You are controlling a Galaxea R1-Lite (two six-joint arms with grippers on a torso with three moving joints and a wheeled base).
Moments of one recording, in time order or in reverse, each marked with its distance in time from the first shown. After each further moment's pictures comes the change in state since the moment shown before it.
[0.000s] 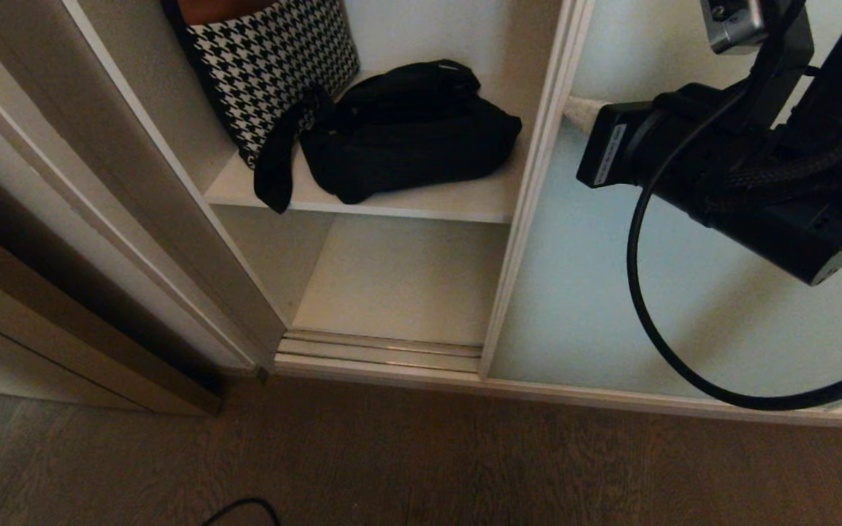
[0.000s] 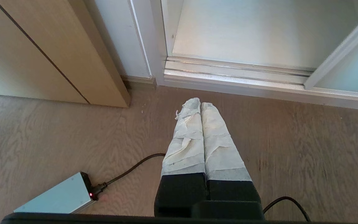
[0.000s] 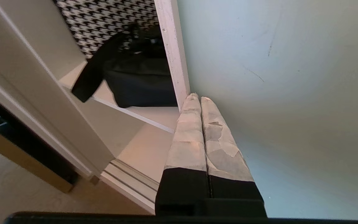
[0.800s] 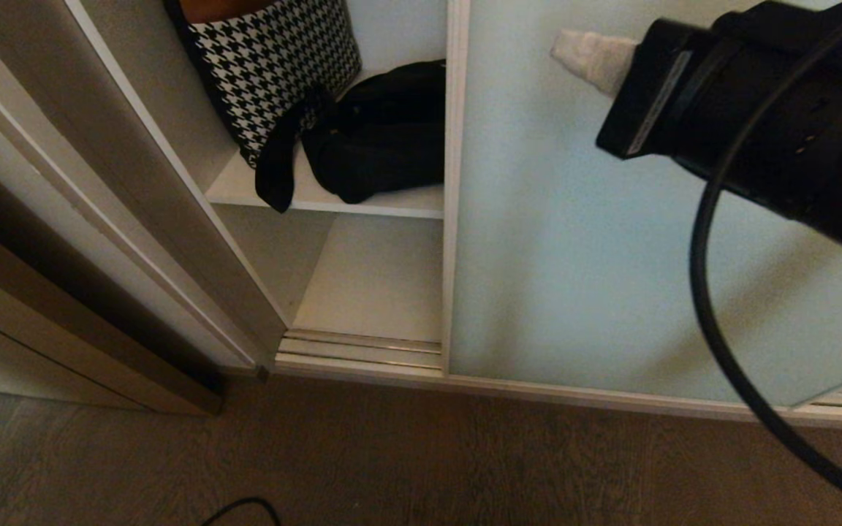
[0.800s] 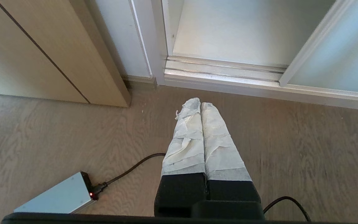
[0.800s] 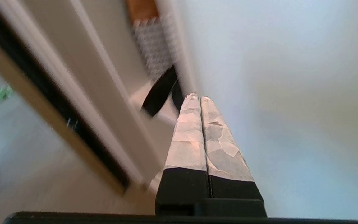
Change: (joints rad) left arm 0.000 0.000 0.000 0.000 0.000 0.000; right arm 0.195 -0.143 0.004 0.046 -0.019 0.008
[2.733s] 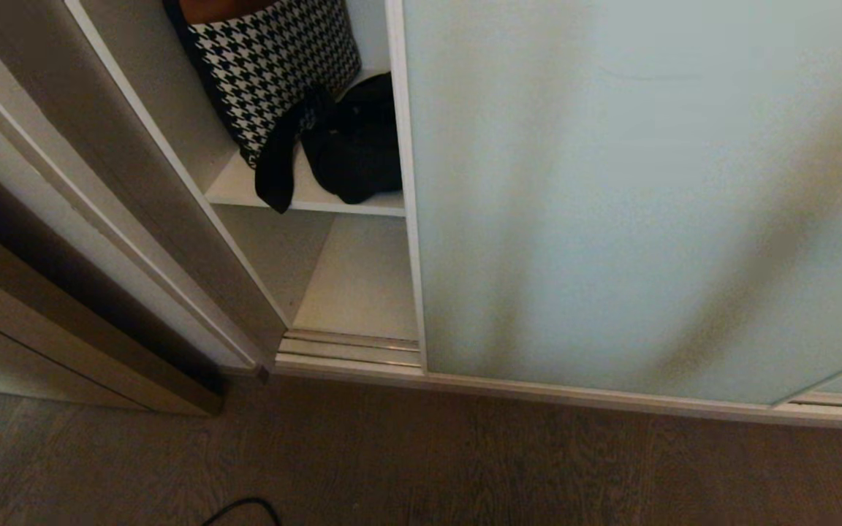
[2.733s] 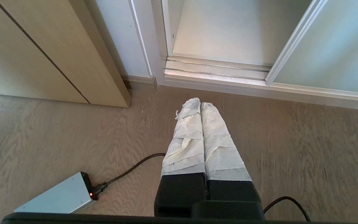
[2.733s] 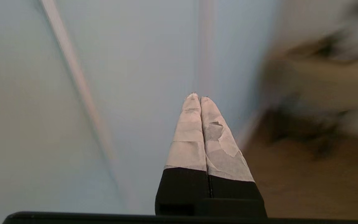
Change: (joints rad) left arm 0.000 0.000 0.000 0.000 0.000 0.000; right arm -2.274 -0.090 -0.200 0.389 0.470 0.546
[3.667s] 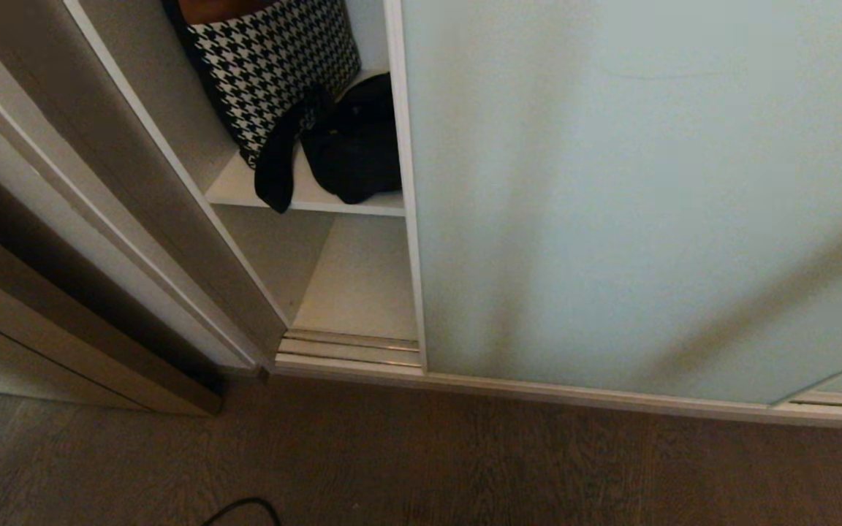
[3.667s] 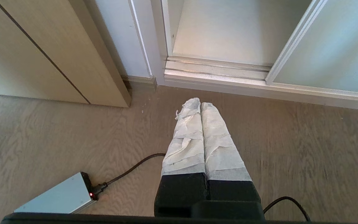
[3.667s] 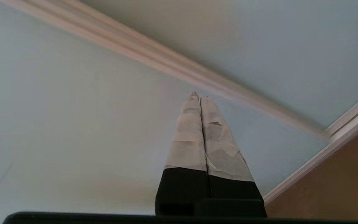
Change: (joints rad) left arm 0.000 0.000 0.000 0.000 0.000 0.000; right arm -0.054 0.423 -0.249 -0.001 0.906 0.570
